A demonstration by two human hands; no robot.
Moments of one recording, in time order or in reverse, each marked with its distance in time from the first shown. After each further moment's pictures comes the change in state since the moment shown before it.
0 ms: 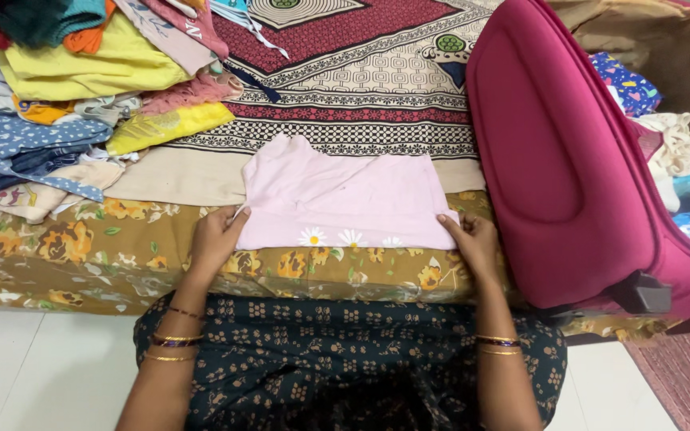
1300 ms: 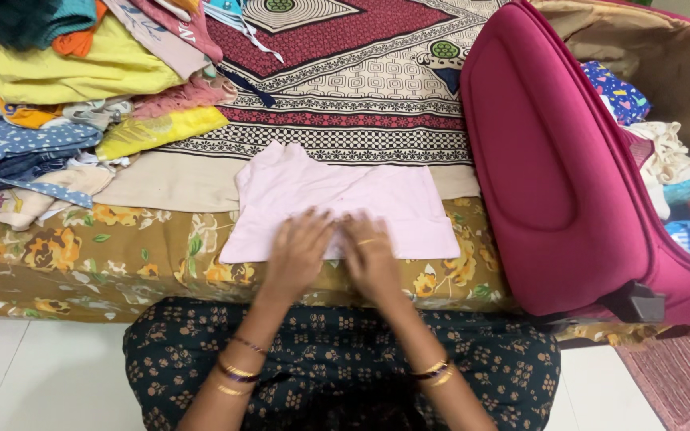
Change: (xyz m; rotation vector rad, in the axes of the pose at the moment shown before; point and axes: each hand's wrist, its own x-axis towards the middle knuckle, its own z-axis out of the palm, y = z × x) left_hand -0.048 0.088 0.095 0.561 0.204 0.770; right_hand -0.055 -0.022 0.139 -0.435 -0.019 -0.876
